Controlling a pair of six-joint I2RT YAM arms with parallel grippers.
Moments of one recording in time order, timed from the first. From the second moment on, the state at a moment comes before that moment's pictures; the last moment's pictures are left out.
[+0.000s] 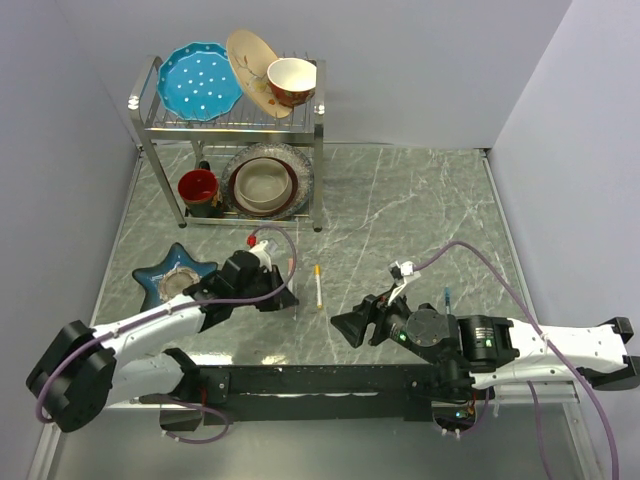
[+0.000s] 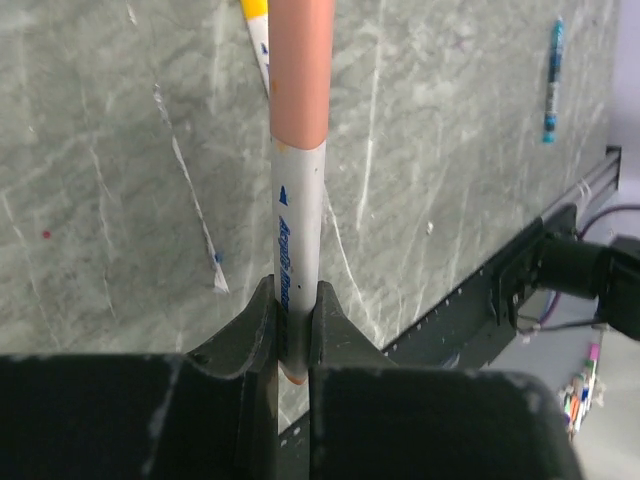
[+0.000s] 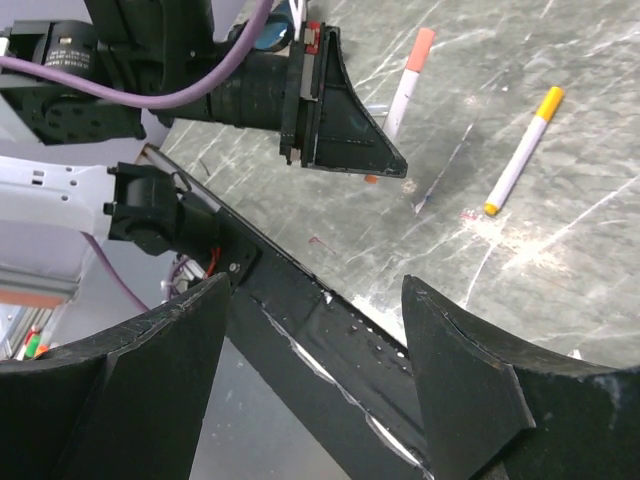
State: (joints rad) left arm -0.70 1.11 0.47 -0.02 0.23 -0.78; right arm 1.50 0.63 0.68 -0.40 0.61 0.82
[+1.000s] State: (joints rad) left arm -0.79 1.37 0.62 -0.09 0.07 -0.87; right arm 1.50 0.54 0.65 -0.52 0.73 0.88
